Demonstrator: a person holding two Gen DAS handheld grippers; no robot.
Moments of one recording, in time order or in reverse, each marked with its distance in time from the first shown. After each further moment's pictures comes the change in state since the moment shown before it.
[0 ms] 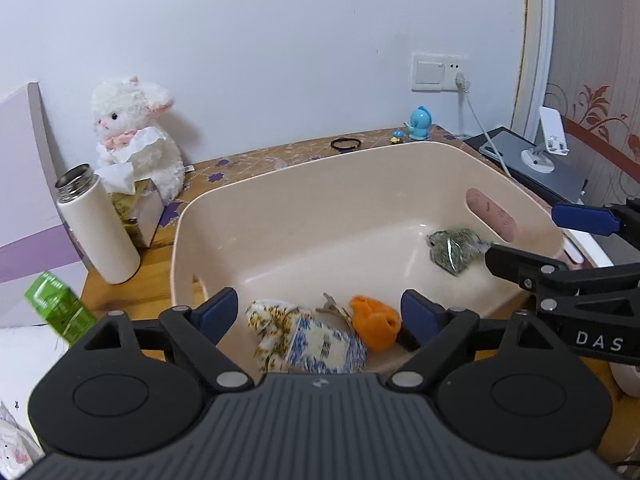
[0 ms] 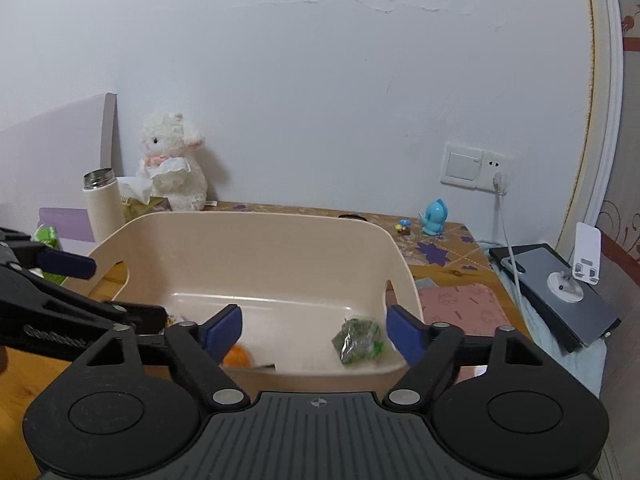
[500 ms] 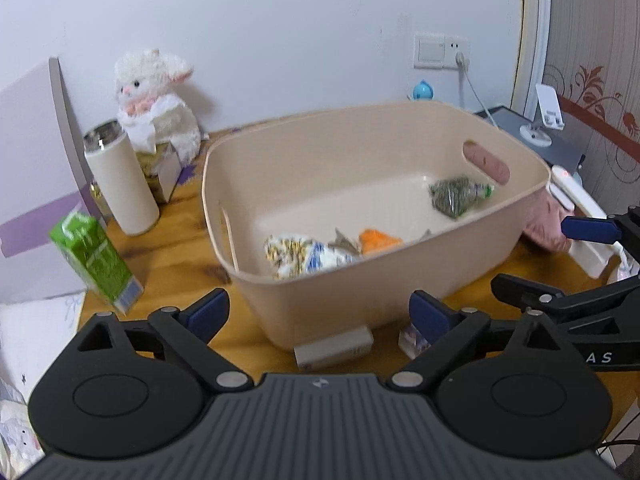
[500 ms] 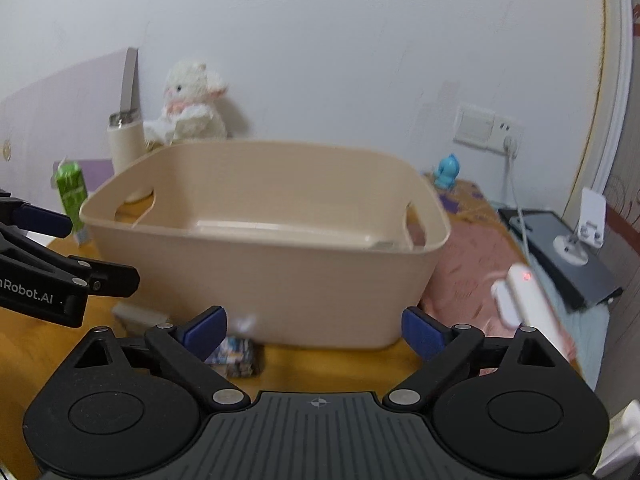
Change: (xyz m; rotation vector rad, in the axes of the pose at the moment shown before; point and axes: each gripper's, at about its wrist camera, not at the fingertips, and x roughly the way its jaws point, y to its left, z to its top) left arm -0.023 0.008 -0.052 -0.004 0.047 0.018; right arm -0.012 0.019 -0.051 -0.033 0.109 0.027
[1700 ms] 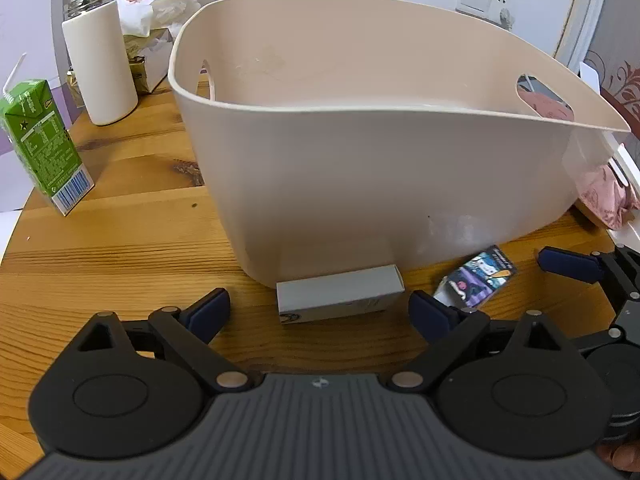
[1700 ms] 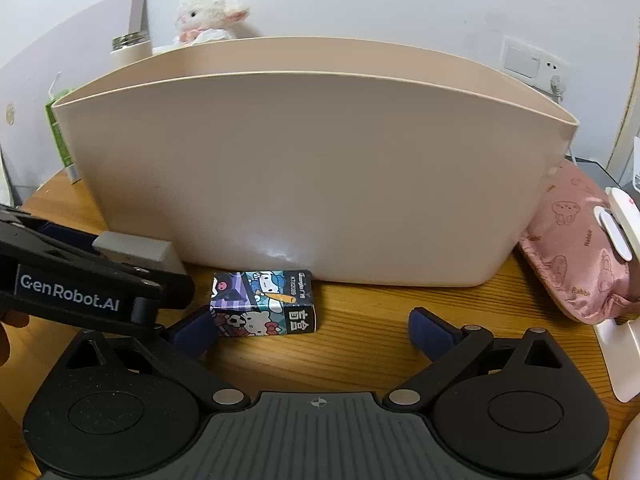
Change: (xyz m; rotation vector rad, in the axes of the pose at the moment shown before) left arm 0.082 0.012 -0.037 -0.159 0.161 -0.025; right arm 0.073 0.030 -0.041 0.011 0.132 0.057
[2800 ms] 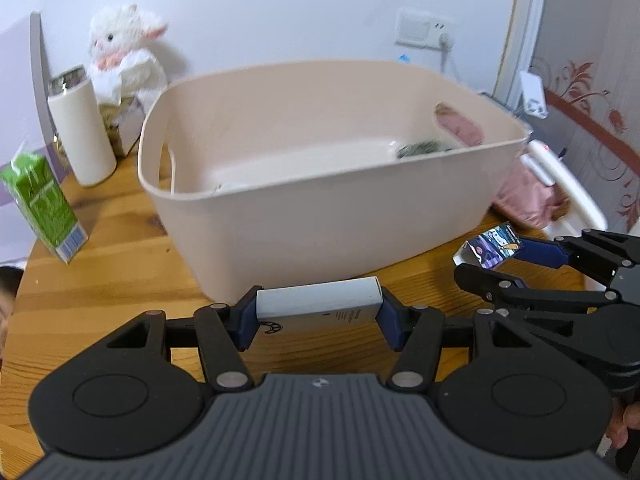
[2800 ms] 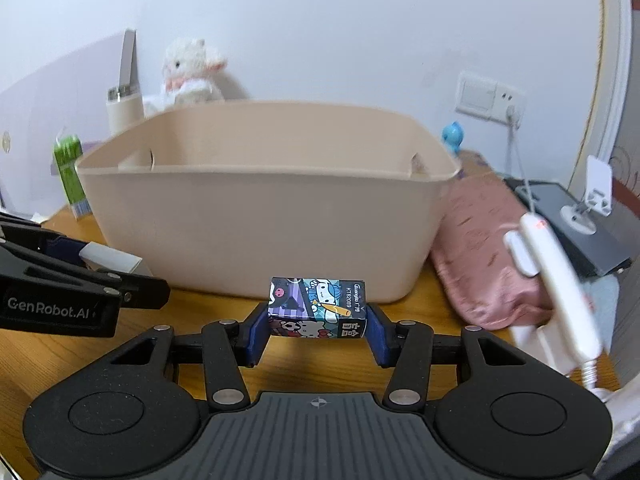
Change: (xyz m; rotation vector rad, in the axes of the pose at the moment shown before) left arm -0.064 -0.036 -0.005 0.110 -0.122 -0.067; right arm -0.074 -0.024 0.006 0.019 -0.109 -0.049
